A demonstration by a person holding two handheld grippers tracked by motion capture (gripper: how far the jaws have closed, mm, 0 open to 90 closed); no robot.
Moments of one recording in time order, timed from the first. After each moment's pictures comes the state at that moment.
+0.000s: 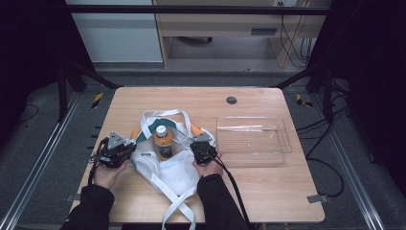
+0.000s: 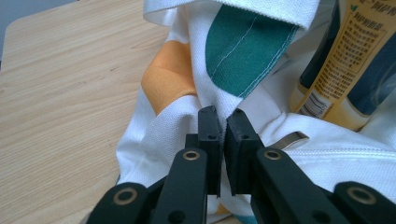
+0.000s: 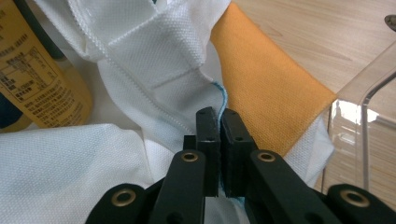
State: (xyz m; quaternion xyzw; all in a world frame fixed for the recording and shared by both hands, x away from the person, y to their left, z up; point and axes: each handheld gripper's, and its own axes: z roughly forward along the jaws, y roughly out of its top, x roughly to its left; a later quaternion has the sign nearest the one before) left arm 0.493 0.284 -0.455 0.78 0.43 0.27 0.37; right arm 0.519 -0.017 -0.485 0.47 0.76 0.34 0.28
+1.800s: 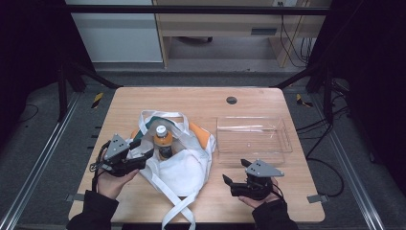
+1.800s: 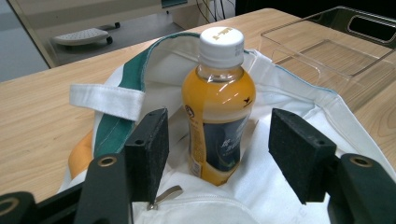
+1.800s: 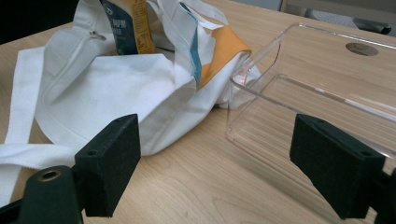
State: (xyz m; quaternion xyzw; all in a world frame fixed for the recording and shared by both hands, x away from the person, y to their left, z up) left arm 0.445 0.239 -0.400 0.76 0.37 0.25 0.47; right arm 0.400 -0.165 -0.446 0.37 0.76 0.48 0.22
